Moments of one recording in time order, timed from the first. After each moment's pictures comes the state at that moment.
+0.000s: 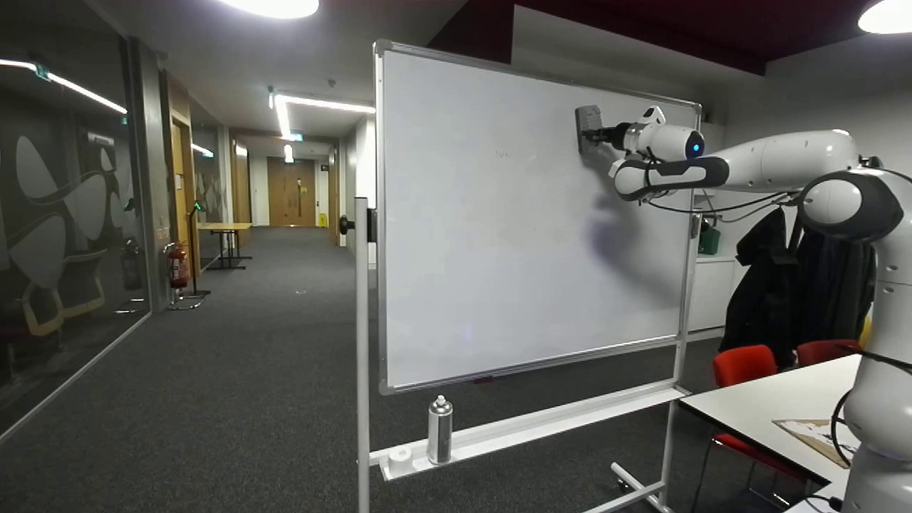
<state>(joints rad) -0.02 0.08 0.00 -1.56 -0.13 3.46 -0.10</state>
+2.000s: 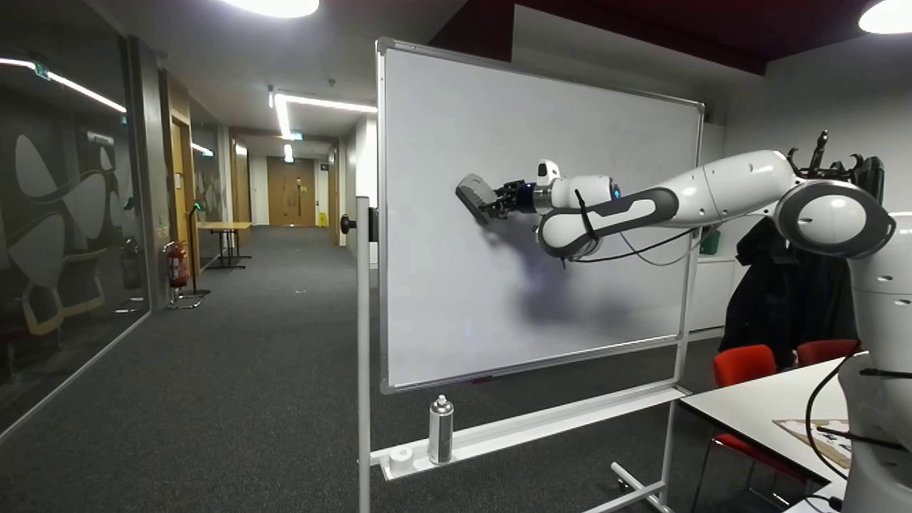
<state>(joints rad) 0.78 0.23 -0.30 -1.72 0.16 3.46 -0.78</state>
